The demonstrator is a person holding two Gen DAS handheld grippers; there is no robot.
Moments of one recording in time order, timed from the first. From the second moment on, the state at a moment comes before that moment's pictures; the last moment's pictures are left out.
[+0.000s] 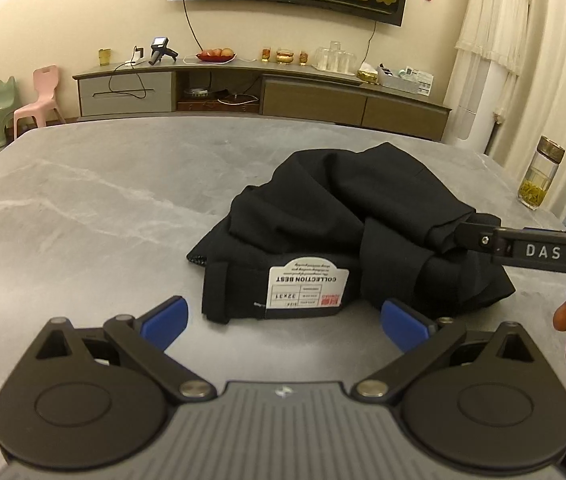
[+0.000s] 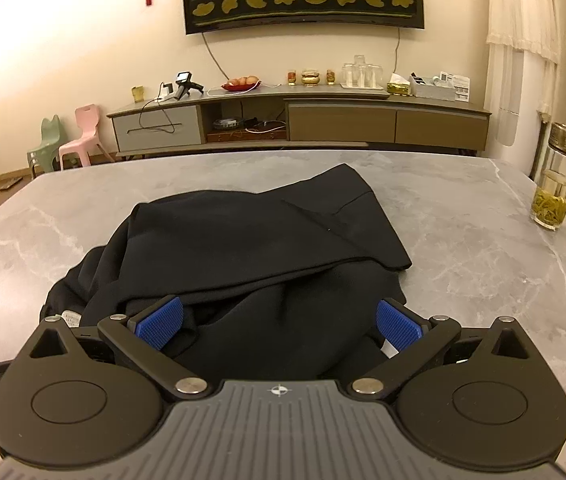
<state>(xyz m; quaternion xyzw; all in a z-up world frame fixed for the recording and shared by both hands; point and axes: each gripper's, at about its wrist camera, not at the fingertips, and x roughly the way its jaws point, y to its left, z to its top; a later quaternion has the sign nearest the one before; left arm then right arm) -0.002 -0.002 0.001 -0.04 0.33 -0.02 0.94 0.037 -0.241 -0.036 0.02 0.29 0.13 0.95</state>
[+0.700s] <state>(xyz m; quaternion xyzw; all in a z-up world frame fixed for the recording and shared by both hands) -0.034 -0.022 0.010 -0.02 0.34 -0.09 0.94 0.018 -0.231 -0.038 -0.02 0.30 0.16 0.94</state>
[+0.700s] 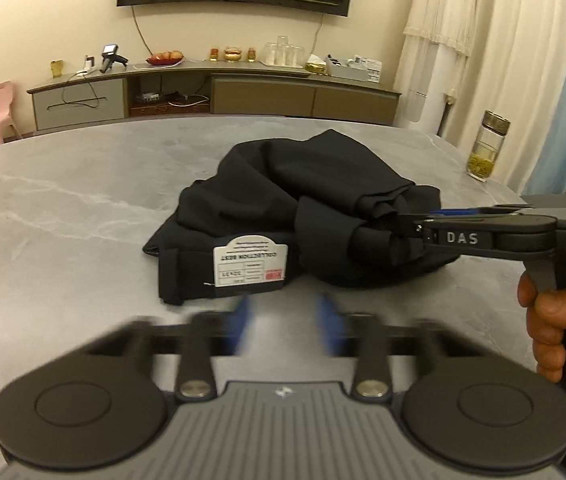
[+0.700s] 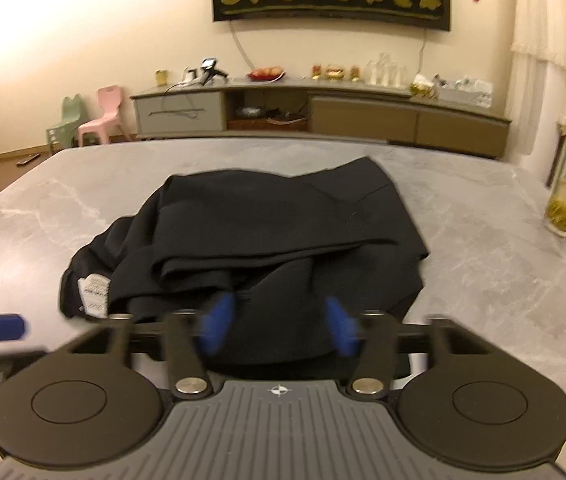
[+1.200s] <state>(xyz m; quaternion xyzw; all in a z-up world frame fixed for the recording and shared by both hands) -0.044 -0.025 0.024 -0.01 0.33 -0.08 0.94 0.013 -0.233 -0.035 -0.03 0.30 0.16 0.94</state>
